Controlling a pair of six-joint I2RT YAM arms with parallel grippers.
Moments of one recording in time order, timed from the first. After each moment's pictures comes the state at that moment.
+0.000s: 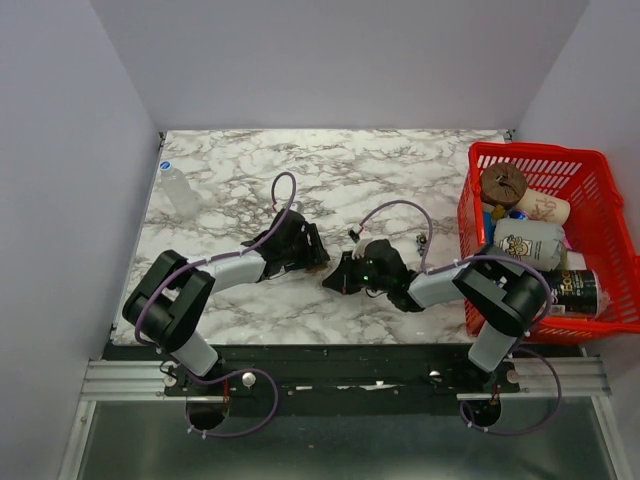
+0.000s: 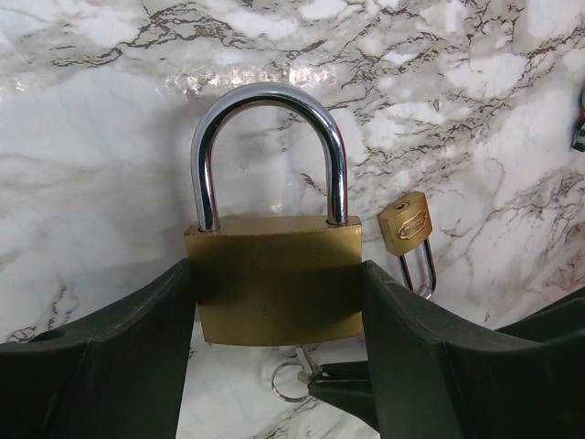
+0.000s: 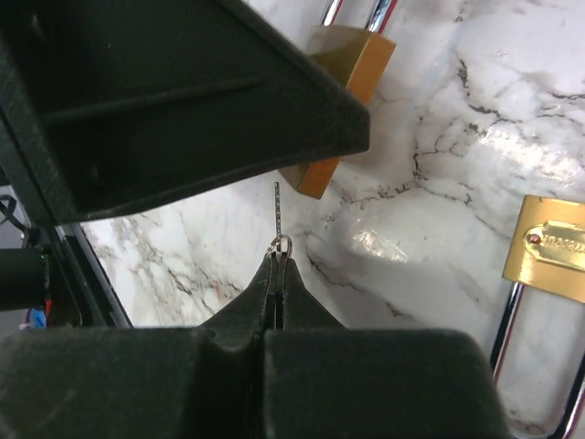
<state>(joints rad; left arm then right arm) -0.60 1.58 0.75 0.05 0.07 -0.76 0.81 1.72 0.56 0.69 -0.24 0.64</state>
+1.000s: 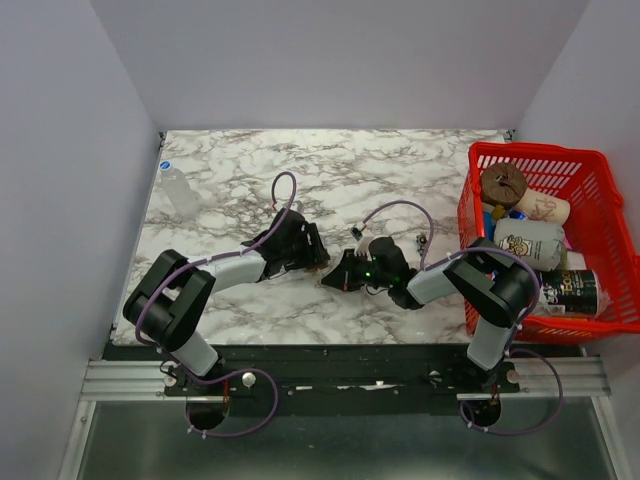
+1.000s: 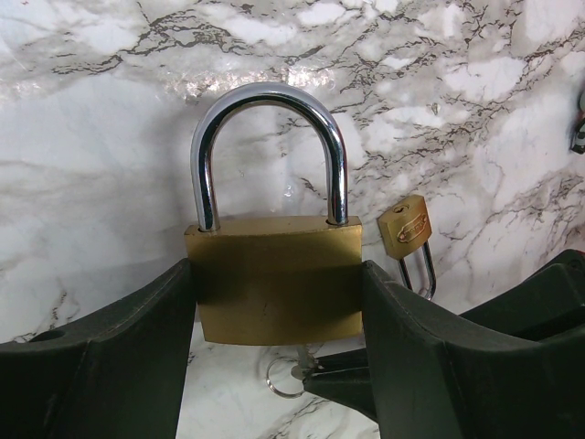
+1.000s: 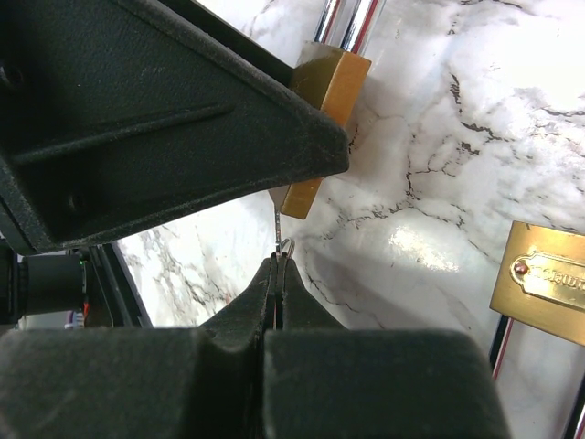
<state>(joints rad) -0.60 1.59 0.75 0.06 0.07 -0.75 0.75 1.80 0.56 0.81 -0.34 0.72</state>
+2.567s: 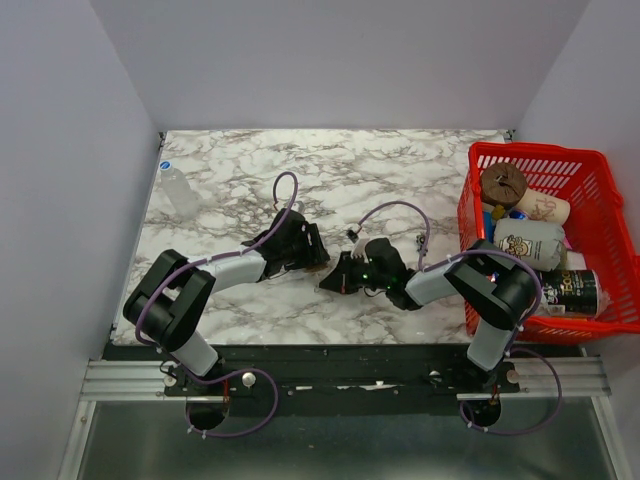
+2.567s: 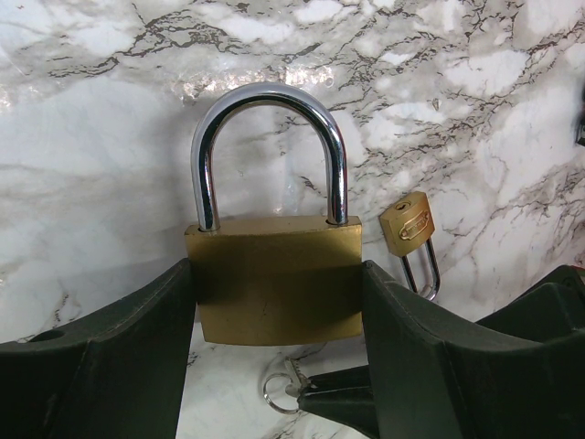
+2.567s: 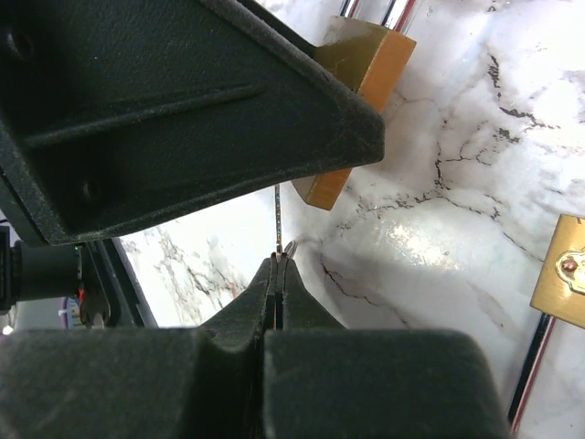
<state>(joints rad) -0.60 1.59 0.76 0.06 0.07 -0.73 0.79 1.78 0.57 0.76 -0.35 0.70</state>
